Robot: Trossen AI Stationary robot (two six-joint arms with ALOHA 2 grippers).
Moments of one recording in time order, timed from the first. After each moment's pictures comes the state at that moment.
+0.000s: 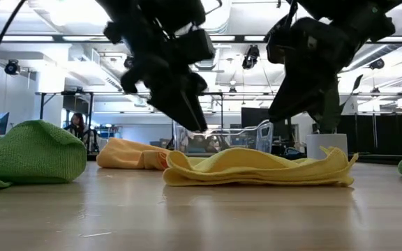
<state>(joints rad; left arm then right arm) -0.05 1.76 1.15 -0.30 0.03 0.29 0.21 1.44 0.72 -0.09 0.13 0.59</state>
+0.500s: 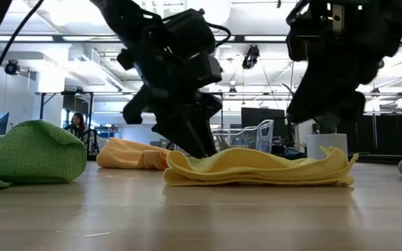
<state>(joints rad) -0.01 1.88 1.15 -0.21 0.18 0.48 0.44 1.51 0.72 -0.02 0.29 0.97</state>
